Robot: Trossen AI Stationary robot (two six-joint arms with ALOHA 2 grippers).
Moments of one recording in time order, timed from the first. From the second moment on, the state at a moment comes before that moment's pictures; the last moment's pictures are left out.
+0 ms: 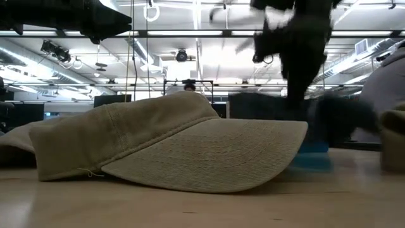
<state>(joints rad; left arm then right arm) 0.11 0.50 0.33 0.26 -0.25 0.12 0.15 1.55 1.13 -0.84 0.00 0.43</state>
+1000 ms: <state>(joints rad) 0.11 0.50 0.33 0.25 -0.25 0.12 -0.26 1.36 1.06 -0.61 0.45 -1.53</state>
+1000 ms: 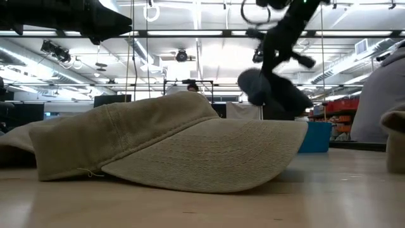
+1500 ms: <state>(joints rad) 0.11 0.50 0.33 0.18 -0.25 0.12 -0.35 1.37 0.75 -0.31 0.29 -1.53</state>
